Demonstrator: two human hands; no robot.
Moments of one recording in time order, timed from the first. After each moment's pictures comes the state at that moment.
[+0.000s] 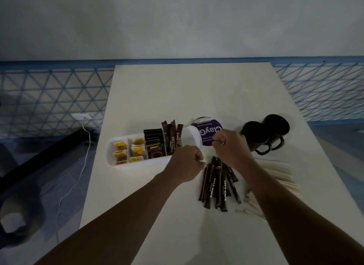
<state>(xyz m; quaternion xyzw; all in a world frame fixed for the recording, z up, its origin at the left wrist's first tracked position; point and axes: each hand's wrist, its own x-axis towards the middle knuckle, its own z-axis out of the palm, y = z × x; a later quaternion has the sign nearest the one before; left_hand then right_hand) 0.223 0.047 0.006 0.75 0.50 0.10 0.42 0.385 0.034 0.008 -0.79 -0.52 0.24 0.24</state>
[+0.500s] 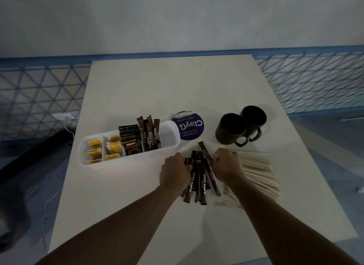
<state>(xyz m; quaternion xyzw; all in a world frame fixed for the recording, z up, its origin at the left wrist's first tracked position) 0.268 0.007 -0.044 0.69 0.64 0.08 0.33 0.424 -0.021 -0.044 -0.84 -0.48 0.23 0.10</state>
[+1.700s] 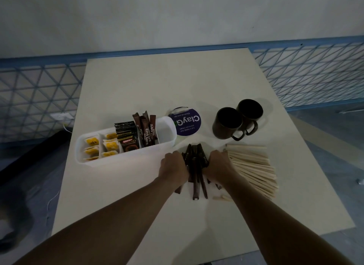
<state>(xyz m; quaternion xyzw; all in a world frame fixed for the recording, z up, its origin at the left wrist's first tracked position) 0.272 0.013 -0.058 0.72 0.62 -0.02 0.30 0.407 -0.031 -0.038 -0.82 -0.47 0.32 0.03</state>
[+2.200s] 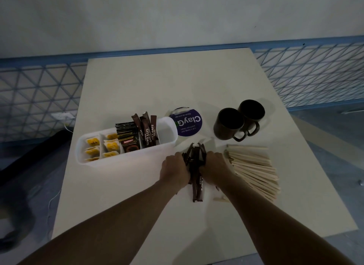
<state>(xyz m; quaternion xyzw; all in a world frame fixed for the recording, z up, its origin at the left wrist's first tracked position) 0.272 0.009 -0.061 0.73 0.61 0.02 0.31 0.401 -0.026 -0.051 -0.82 -0.50 0.28 0.00</state>
